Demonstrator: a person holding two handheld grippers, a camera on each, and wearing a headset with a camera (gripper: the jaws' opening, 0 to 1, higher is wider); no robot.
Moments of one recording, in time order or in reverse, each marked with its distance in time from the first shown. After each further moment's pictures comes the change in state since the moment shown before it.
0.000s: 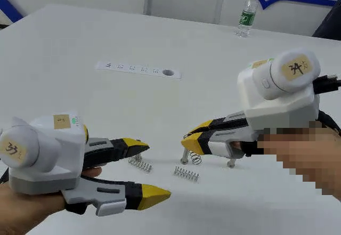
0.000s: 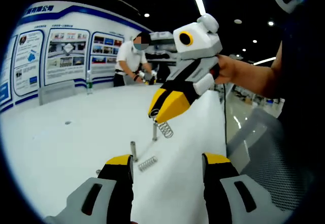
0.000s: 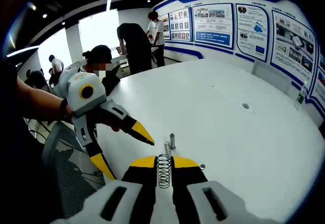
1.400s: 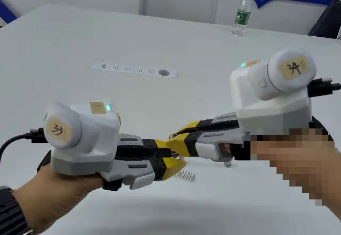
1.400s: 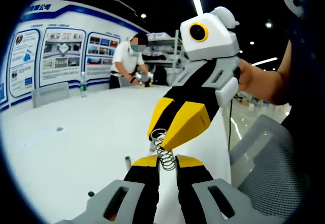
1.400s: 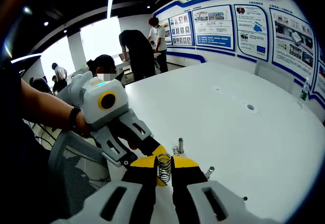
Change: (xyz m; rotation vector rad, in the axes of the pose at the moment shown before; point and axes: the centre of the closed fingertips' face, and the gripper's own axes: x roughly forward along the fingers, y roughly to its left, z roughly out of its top) left arm 0.035 0.001 0.012 0.001 -0.015 -0.031; right arm -0.002 0.016 0.004 0.032 -0.046 0.037
